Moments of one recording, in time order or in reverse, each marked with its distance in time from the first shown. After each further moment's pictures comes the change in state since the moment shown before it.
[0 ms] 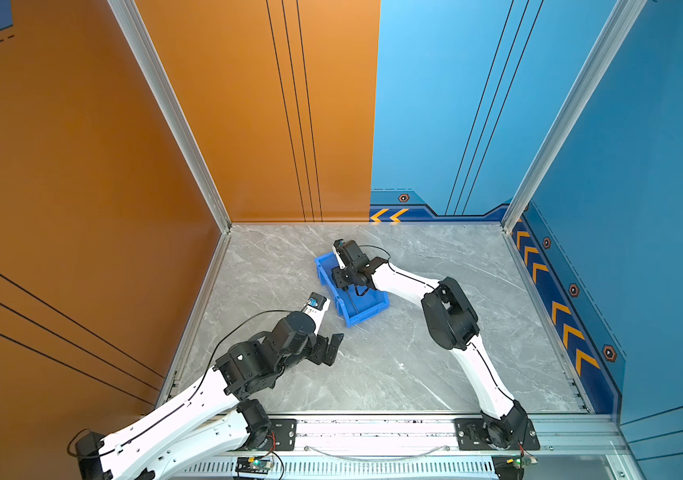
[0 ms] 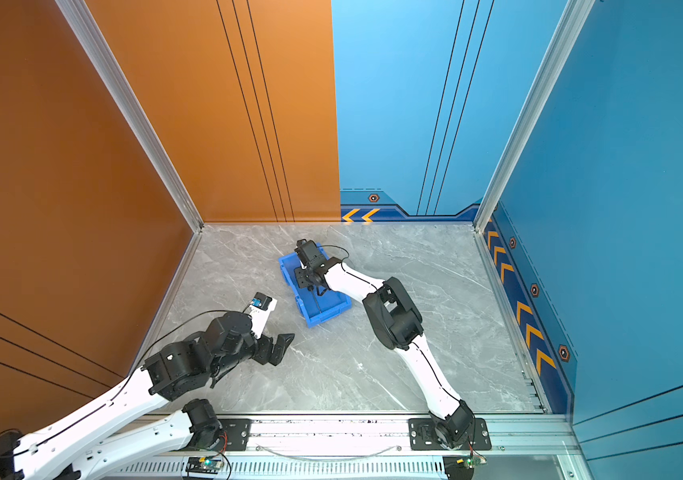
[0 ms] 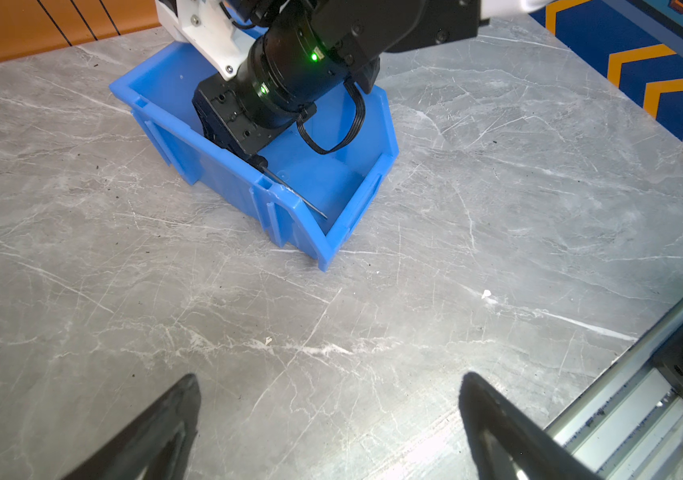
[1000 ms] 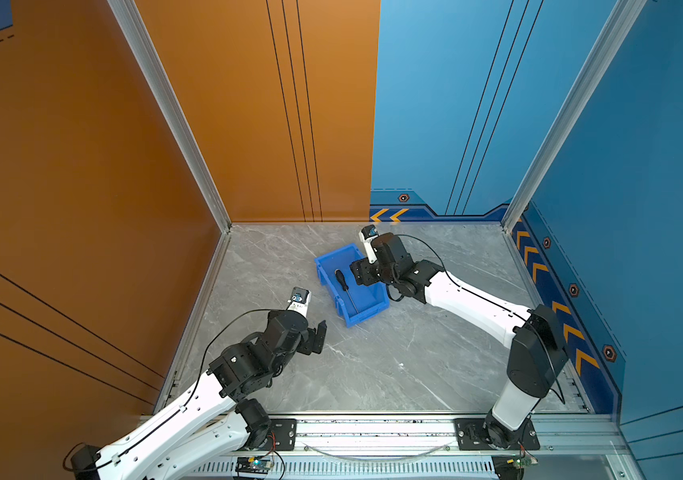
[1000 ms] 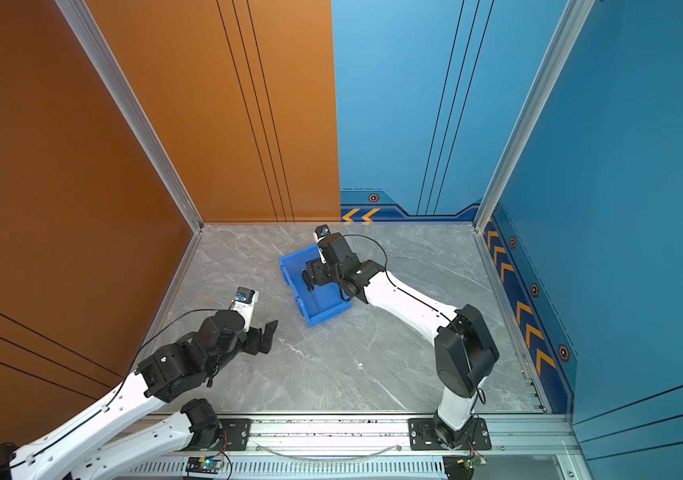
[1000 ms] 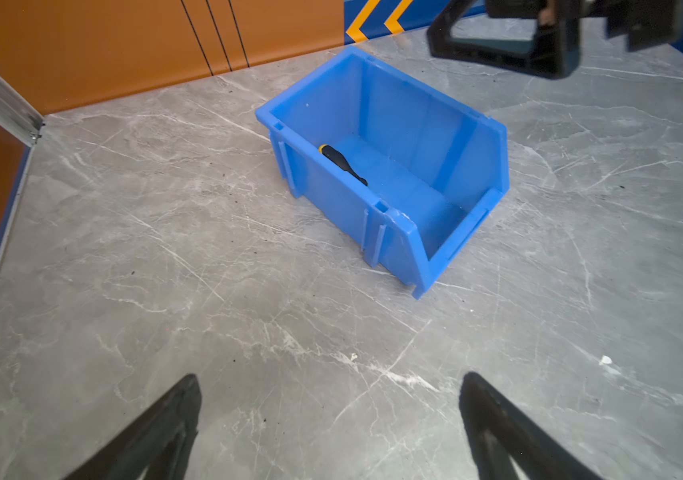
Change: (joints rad) left arm 0.085 -0.043 -0.026 -0.011 -0.219 0.024; right arm 0.019 -0.681 -0.525 0.039 0.122 -0.048
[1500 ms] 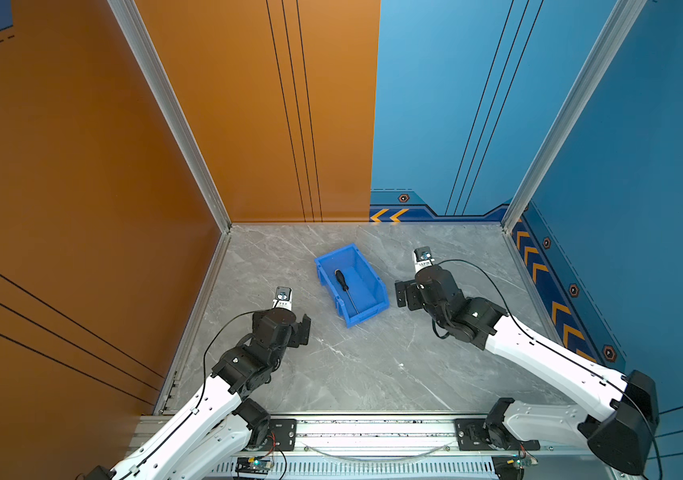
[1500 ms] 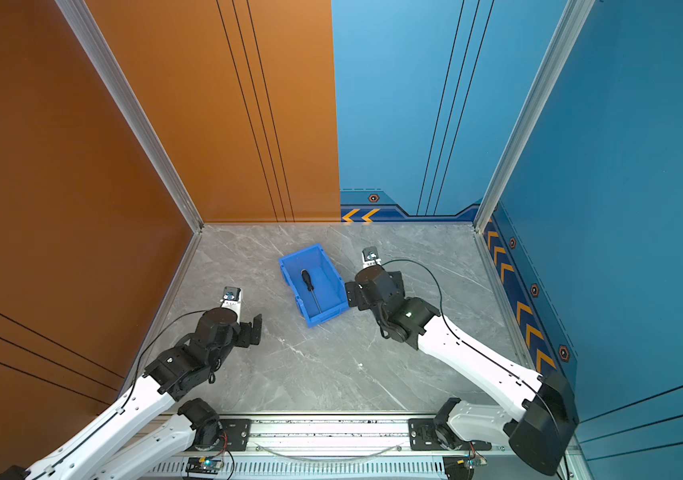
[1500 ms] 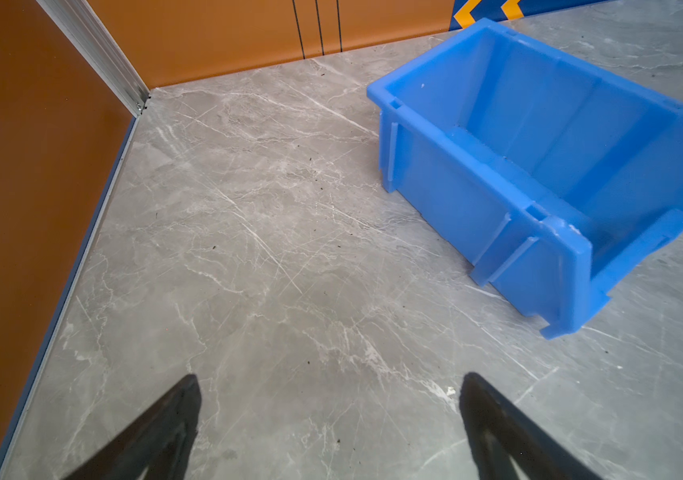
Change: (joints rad) left arm 0.230 -0.028 -0.175 0.164 -0.017 0.087; right arm 0.025 -0.547 -0.452 -0.107 0.381 0.074
